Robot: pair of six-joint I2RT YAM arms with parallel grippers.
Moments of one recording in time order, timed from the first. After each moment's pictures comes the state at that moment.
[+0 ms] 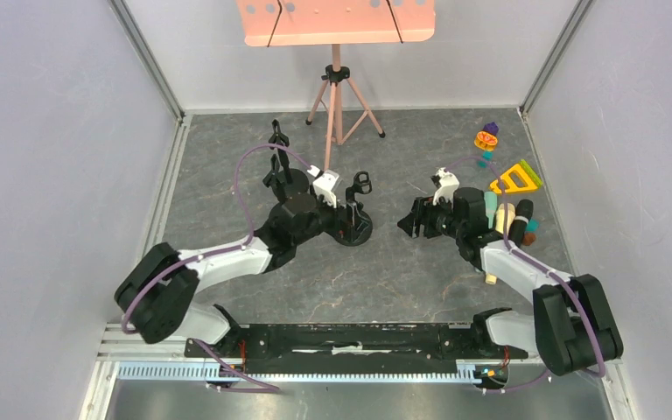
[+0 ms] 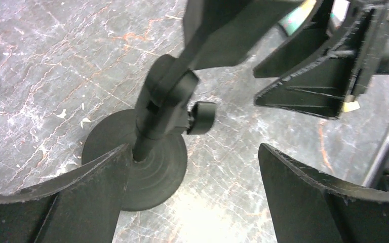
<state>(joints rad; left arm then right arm) -0.77 1.43 0.65 0.48 0.06 -0.34 0.26 1.24 0.48 0.20 -0.39 0.25</state>
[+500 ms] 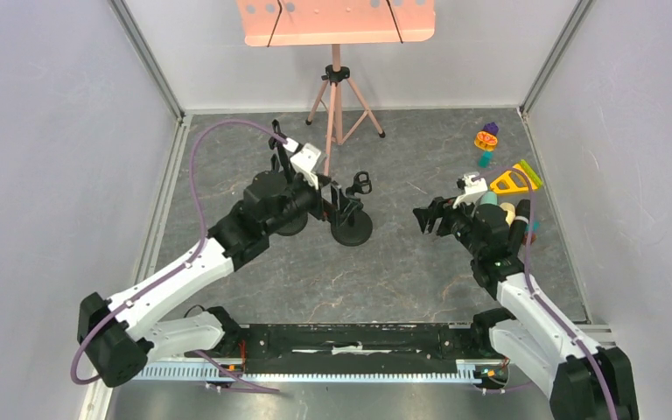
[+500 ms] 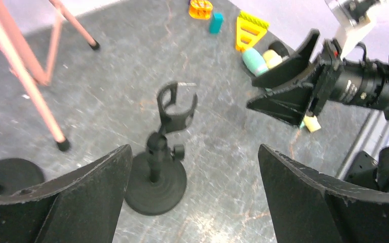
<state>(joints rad) -0.77 1.09 0.87 0.05 0.07 -0.21 0.26 0.87 0.37 0.24 -0.20 0.23</state>
